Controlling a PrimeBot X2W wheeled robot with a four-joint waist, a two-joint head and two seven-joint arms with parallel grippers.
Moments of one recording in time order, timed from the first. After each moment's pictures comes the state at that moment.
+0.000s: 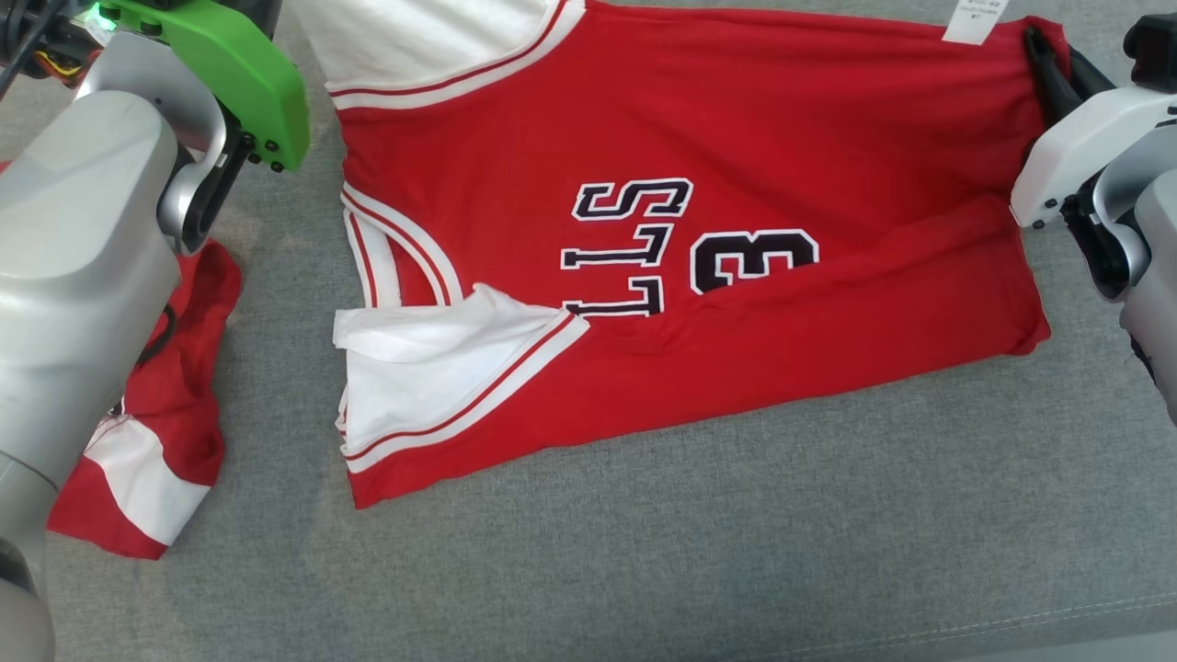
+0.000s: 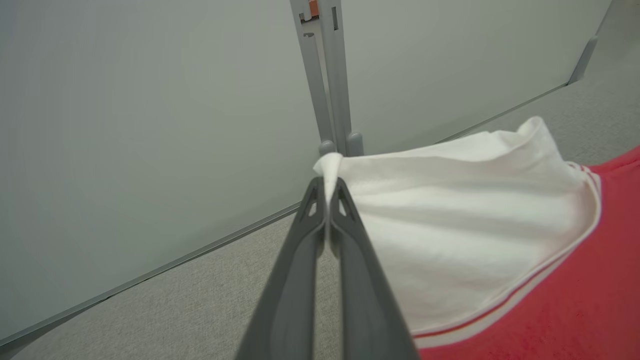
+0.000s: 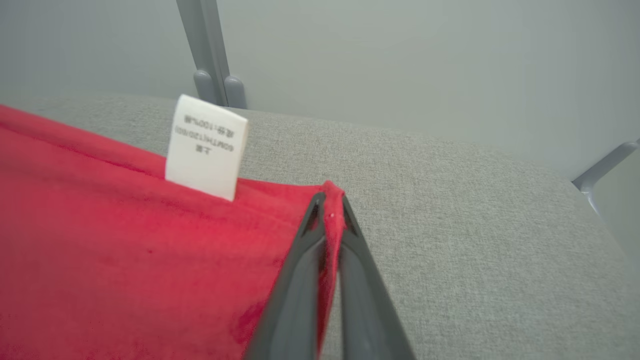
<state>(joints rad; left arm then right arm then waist) -1.29 0.42 -1.07 0.81 -0.90 -0.03 -0.17 -1.05 -0.46 0.63 1.01 0.65 0.13 -0.23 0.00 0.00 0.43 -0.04</state>
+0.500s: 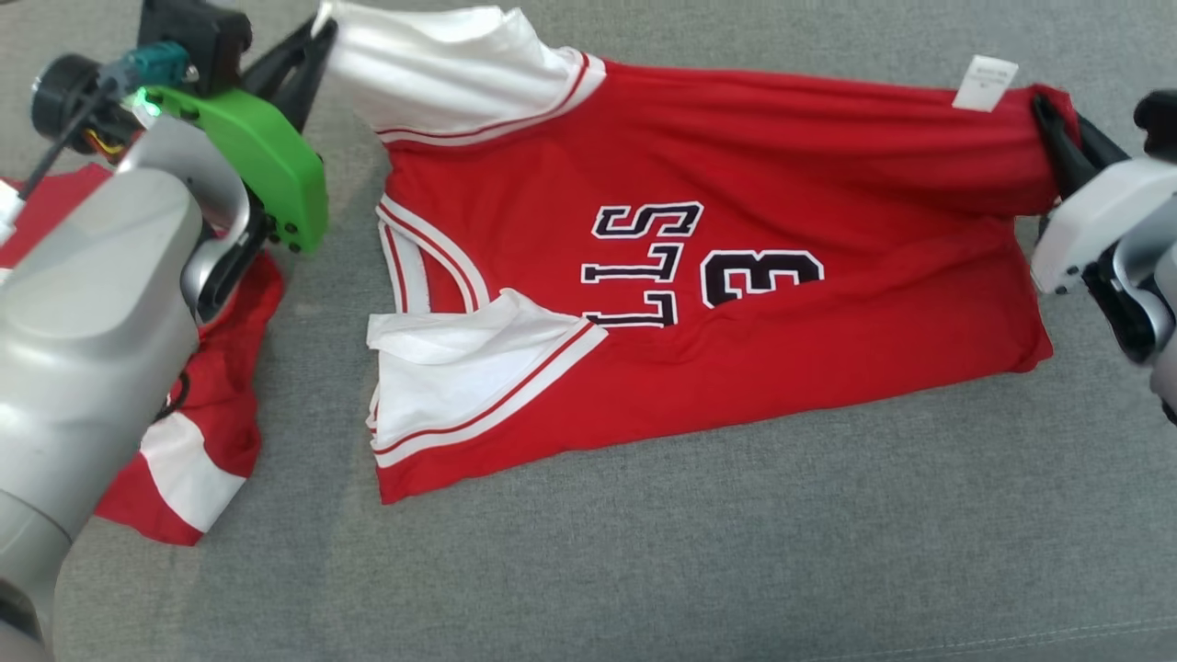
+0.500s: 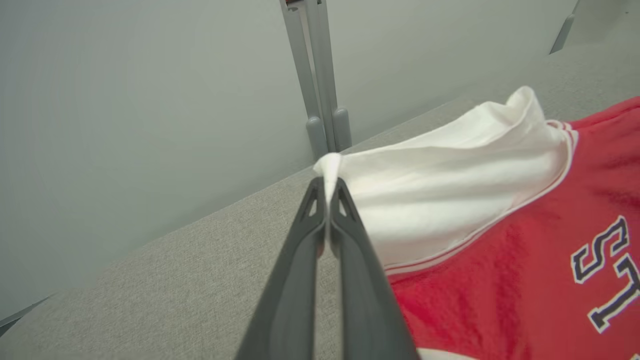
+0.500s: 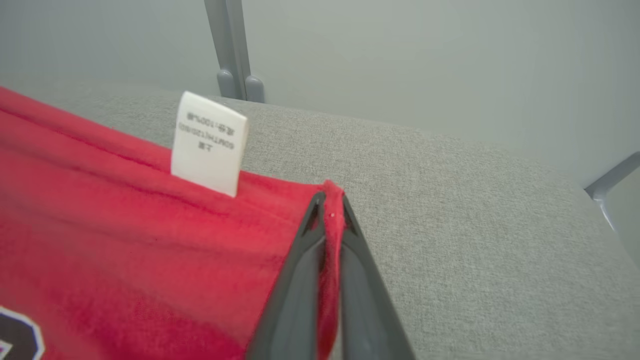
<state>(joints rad) -1.20 0.44 -1.11 0.80 -0.92 -0.10 -0.17 -0.94 -0.56 0.72 0.90 0.75 0.13 -0.26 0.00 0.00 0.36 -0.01</state>
